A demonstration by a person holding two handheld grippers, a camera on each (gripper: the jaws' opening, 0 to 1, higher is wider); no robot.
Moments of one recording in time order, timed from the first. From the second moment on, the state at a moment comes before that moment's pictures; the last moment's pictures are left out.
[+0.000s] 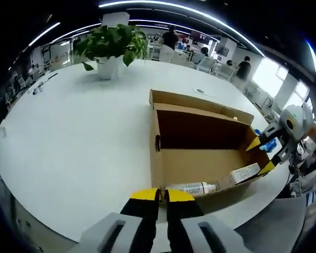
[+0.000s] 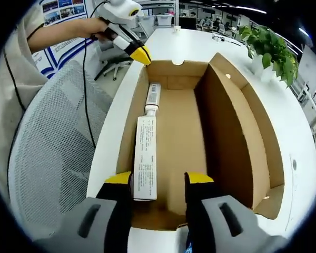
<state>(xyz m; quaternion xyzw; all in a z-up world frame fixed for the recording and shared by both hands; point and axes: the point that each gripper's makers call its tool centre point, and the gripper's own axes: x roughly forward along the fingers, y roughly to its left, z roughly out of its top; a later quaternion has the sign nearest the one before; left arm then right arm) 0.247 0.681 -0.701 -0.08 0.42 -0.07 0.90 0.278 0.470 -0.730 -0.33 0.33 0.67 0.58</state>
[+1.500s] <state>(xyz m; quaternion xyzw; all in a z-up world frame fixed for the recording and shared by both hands) 0.248 0.680 -0.702 -0.07 0.43 -0.07 0.90 0.269 0.458 -0.616 -0.31 0.26 0.67 0.62</state>
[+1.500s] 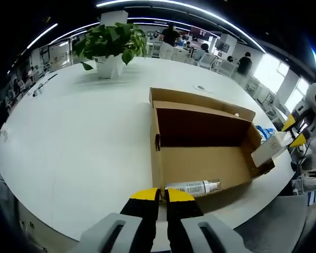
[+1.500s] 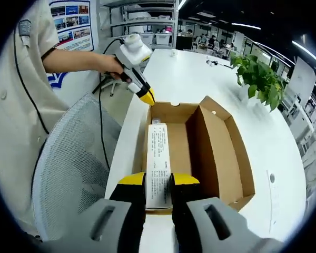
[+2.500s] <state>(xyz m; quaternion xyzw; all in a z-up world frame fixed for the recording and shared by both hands) 0.247 0.679 -0.702 -0.06 0.45 -0.07 0.89 0.346 0.346 -0.546 -0.38 0.25 0.61 0.65</state>
